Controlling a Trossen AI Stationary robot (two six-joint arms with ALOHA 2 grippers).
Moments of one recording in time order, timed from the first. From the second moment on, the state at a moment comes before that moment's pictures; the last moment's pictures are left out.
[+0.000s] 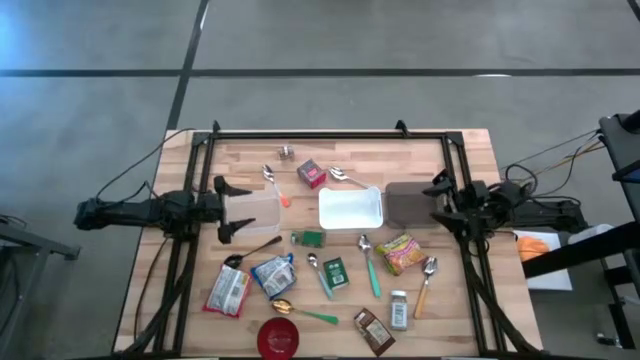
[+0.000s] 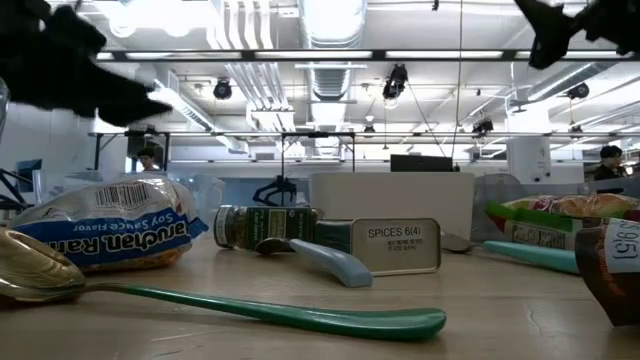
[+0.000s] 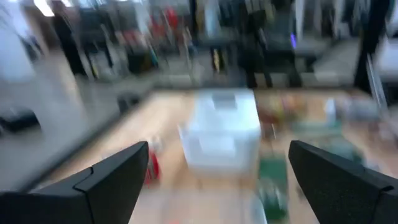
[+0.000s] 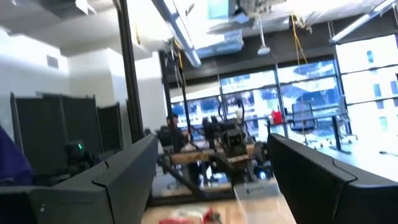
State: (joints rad) left arm -0.04 0.06 0.06 -0.04 -0.24 0.06; right arm 0.02 0.06 0.12 0.35 -0.07 0.23
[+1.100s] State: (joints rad) left arm 0.35 0.72 0.55 -0.26 -0.21 -1.22; right arm 0.02 0.35 0.38 0.11 0.18 0.50
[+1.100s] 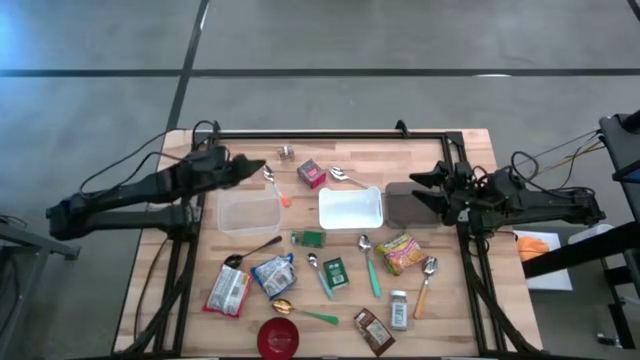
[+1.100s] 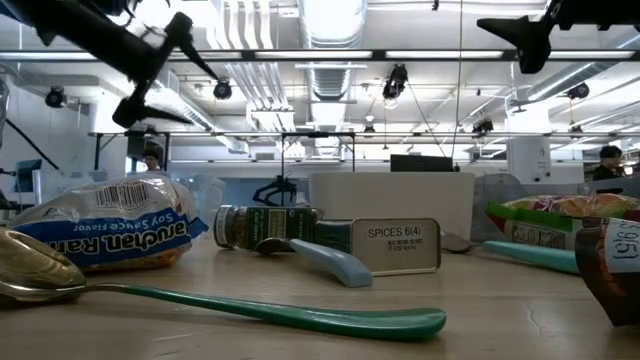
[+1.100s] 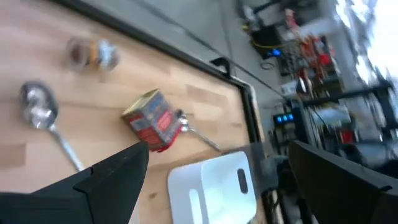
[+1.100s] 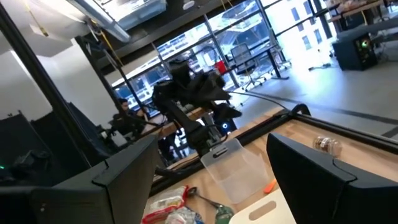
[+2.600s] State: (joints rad) left arm 0.68 1.48 1.06 -0.83 0.15 -1.11; right arm 0.02 0.35 0.40 0.08 0.14 0.52
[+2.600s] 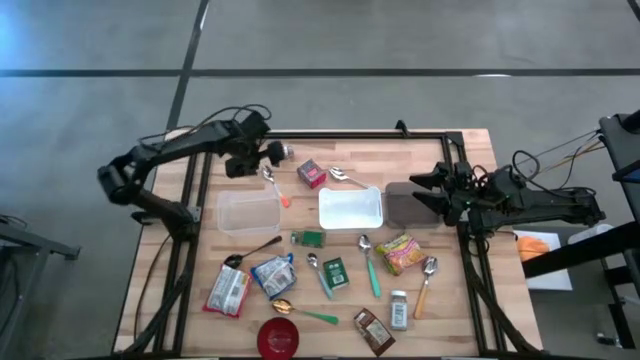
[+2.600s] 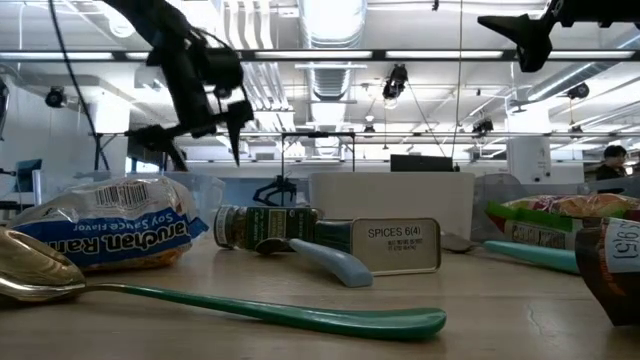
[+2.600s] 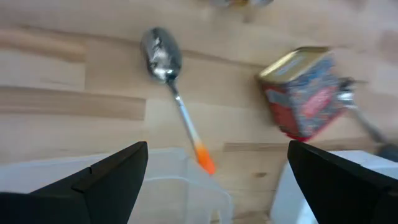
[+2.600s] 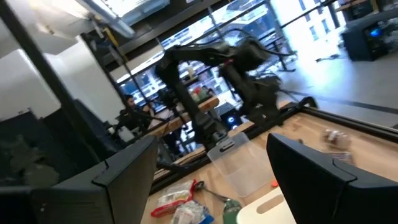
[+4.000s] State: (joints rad) left arm 0.68 1.79 1.06 -0.78 0.08 -1.27; right arm 0.02 0.35 0.40 0.08 0.07 0.52
